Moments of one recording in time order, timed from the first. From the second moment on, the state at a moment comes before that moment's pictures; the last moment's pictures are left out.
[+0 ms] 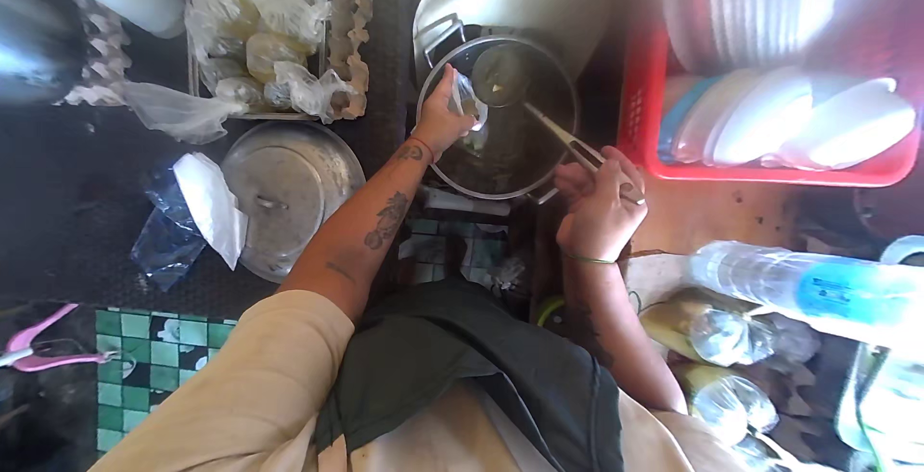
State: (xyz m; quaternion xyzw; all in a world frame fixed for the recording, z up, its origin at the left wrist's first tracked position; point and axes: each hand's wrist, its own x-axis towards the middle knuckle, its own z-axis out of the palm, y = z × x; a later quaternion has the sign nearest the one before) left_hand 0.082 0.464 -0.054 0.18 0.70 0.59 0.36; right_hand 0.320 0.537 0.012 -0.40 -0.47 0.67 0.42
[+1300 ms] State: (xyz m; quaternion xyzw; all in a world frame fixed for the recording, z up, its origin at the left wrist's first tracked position) left_hand 0.076 0.458 -0.052 0.21 0.69 0.59 0.37; right_hand 0.325 0.564 -0.056 -0.52 -0.36 0.64 0.43
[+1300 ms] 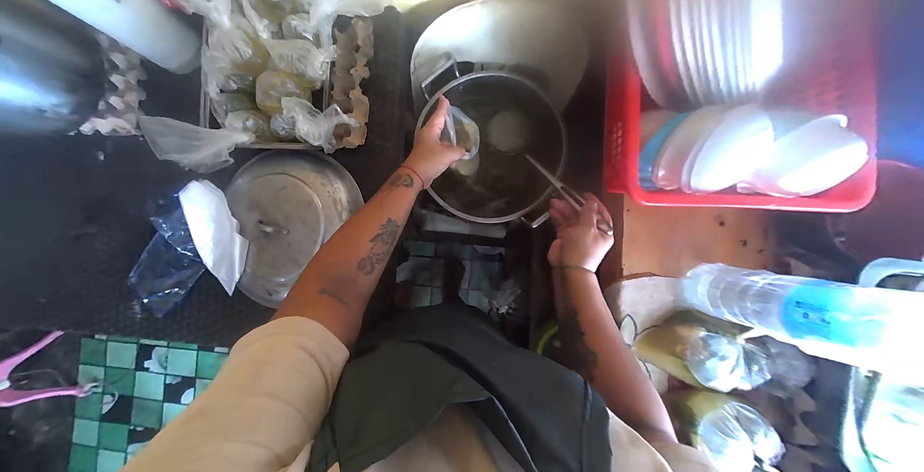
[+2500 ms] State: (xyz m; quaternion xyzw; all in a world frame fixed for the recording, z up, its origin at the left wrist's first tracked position) left_hand 0.084 0.439 0.002 0.25 0.60 0.67 0.36; right_hand 0.286 0.600 -0.021 -0.55 -0.77 0.33 -0.05
